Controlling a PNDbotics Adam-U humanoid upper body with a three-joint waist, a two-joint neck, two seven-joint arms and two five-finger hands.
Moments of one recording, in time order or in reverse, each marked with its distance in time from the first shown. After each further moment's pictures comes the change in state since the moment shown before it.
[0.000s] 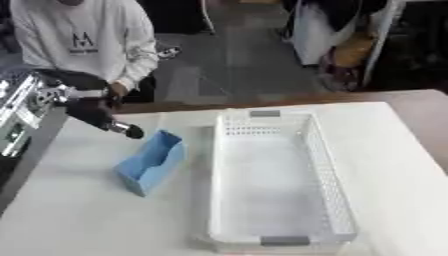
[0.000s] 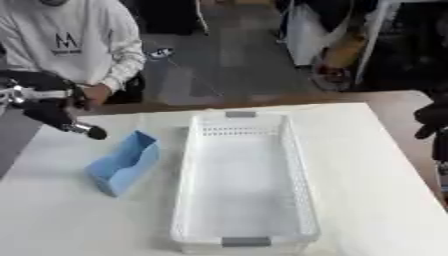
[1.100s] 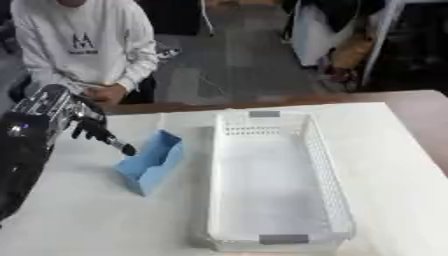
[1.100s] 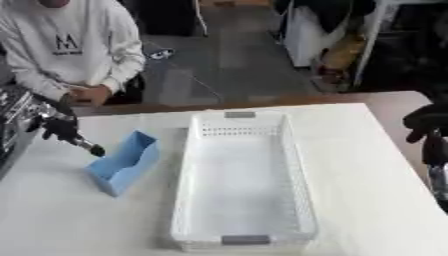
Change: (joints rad) left arm -0.140 -0.126 0.033 0.458 -0.267 -0.073 0.015; right arm 0.000 0.000 0.013 0.000 -0.005 -0.002 0.054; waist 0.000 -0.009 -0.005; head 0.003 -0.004
